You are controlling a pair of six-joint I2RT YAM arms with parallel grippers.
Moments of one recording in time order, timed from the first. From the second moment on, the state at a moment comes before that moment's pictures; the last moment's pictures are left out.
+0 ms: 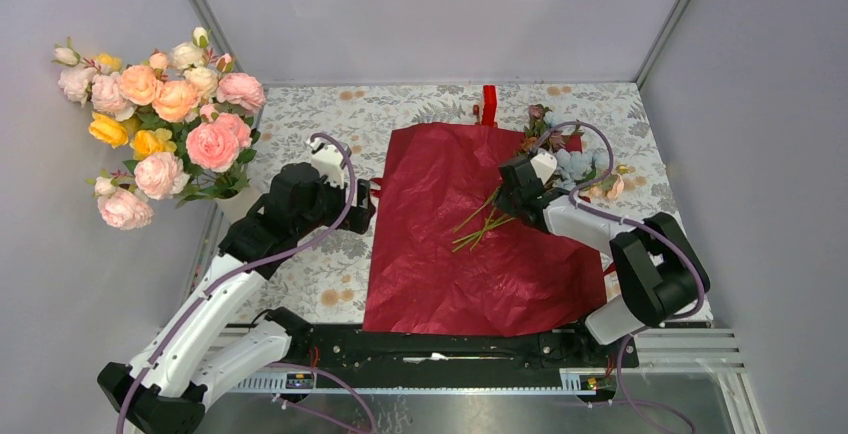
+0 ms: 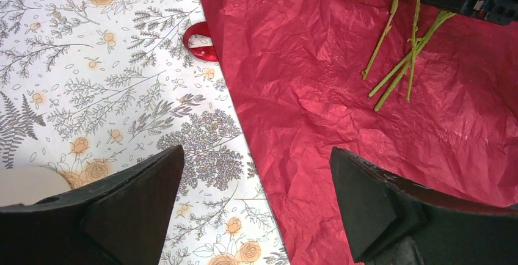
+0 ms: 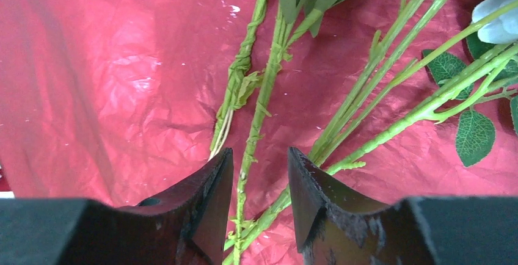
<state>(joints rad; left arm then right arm) -0.52 0.84 0.91 -0.63 -0.03 -0.16 0.50 1.52 0.79 -0.14 0.35 0.86</state>
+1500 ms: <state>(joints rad) -0.44 0.84 0.89 -0.61 0.05 -0.18 0.43 1.44 0.78 -0.04 0.33 0.87</state>
